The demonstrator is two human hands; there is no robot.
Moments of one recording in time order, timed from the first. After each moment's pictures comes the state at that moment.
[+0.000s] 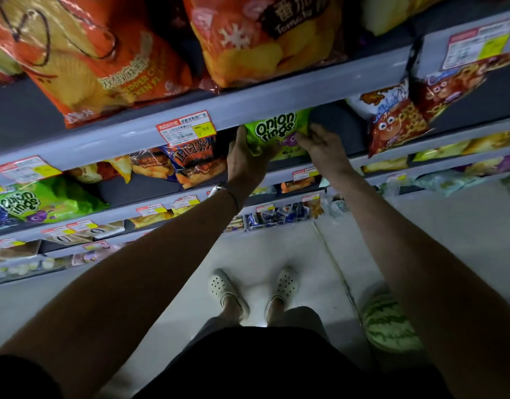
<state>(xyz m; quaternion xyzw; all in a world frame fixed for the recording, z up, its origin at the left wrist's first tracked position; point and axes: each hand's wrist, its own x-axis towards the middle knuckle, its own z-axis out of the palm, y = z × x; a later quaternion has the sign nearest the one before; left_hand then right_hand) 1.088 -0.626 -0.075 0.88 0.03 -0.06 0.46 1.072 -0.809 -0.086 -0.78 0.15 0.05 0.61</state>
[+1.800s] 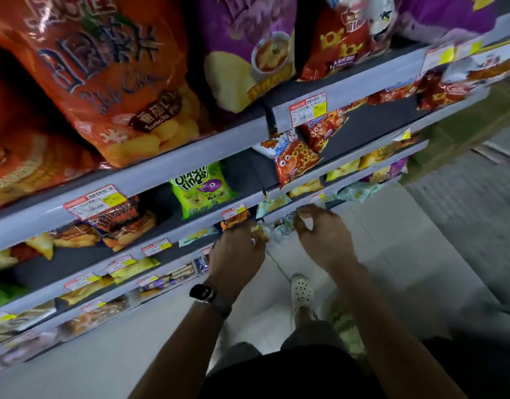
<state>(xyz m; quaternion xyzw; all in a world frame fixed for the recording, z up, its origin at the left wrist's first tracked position) 0.965 -0.714 -0.006 0.94 -0.16 -0.21 0.22 0.906 -0.891 -0.021 -0.91 0.28 0.02 0.30</state>
